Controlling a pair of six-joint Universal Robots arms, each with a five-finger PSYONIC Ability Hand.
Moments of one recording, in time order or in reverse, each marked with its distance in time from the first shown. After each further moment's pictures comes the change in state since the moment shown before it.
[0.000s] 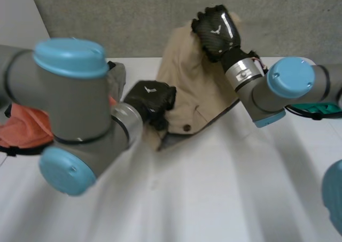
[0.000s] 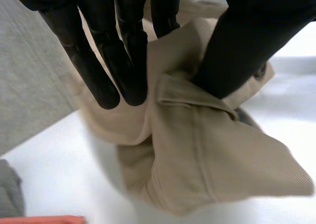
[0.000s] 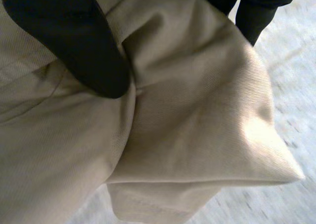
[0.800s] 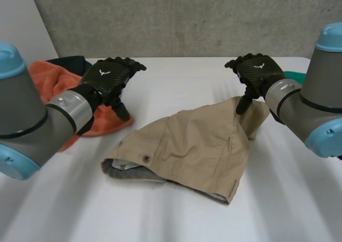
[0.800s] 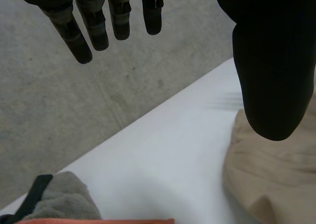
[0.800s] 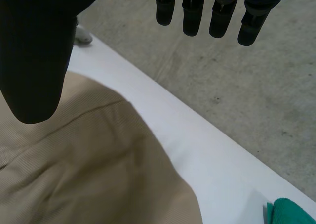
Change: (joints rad) left arm 0.328 0.183 -0.295 0.275 0.305 0.048; right arm -0.066 -0.390 0.323 0.804 0.272 0.156; left_hand -0.865 -0.911 -0.906 -0.915 -0.869; right_hand -0.807 -0.854 -0.858 -0.869 -0.837
